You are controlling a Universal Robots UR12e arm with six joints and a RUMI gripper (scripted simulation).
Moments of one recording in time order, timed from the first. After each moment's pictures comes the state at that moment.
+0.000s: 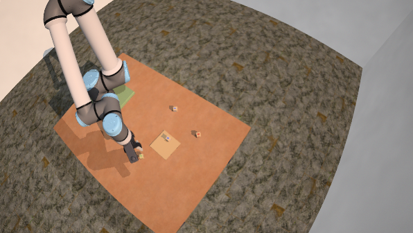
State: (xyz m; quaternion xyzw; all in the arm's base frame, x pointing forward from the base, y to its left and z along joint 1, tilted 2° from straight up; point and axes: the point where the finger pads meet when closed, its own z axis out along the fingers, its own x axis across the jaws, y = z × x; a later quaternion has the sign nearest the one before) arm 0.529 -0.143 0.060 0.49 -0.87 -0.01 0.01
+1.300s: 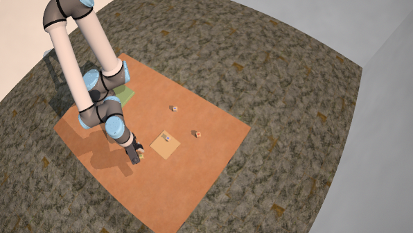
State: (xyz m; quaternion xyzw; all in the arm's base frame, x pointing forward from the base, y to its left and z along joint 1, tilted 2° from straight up) arm 0.528 -0.143 0.032 0.50 -0.87 -0.01 0.01
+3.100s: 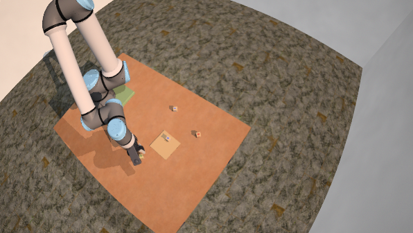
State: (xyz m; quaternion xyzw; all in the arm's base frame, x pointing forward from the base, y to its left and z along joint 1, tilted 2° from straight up) arm 0.528 -0.143 0.008 0.50 -0.87 -0.01 0.01
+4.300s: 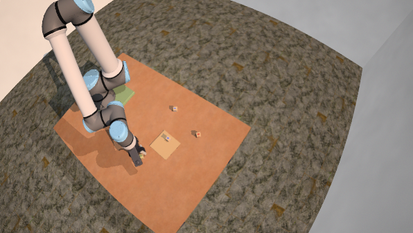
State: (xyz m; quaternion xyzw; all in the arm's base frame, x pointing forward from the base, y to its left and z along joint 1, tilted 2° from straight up) arm 0.527 -0.142 -0.014 0.50 -0.87 -0.01 0.01
